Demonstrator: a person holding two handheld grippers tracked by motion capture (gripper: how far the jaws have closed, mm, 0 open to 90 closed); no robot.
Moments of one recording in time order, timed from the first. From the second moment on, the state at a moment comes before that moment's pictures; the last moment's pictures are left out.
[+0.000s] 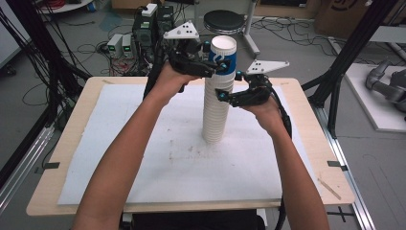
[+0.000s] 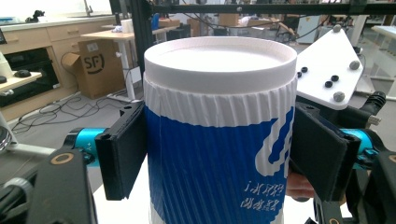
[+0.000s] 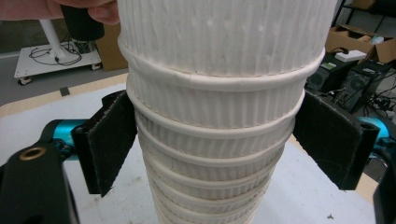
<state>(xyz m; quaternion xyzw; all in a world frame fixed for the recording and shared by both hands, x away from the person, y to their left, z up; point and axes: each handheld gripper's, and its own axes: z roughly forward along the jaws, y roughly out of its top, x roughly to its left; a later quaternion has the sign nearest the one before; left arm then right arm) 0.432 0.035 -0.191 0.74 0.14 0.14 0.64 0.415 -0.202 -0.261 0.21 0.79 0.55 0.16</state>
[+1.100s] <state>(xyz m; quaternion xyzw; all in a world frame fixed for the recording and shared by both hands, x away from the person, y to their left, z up) 0.388 0.114 -0.141 0.66 0.13 0.20 0.71 0.408 -0.213 -0.260 0.22 0.78 0.55 0.18</state>
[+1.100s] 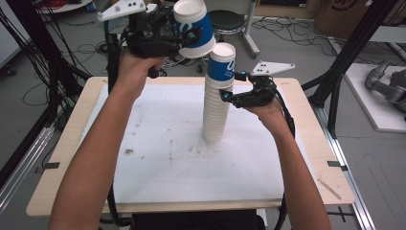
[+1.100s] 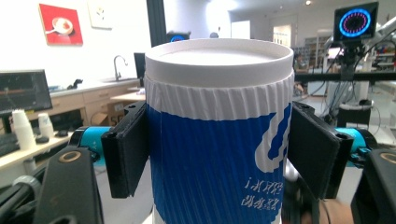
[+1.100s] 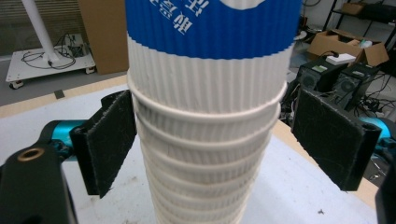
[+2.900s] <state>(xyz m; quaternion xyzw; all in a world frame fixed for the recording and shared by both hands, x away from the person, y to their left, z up) 0.335 0.148 -0.392 0.73 0.22 0.13 0.63 0.323 -0.277 -0.377 0.26 0.79 0.53 0.18</state>
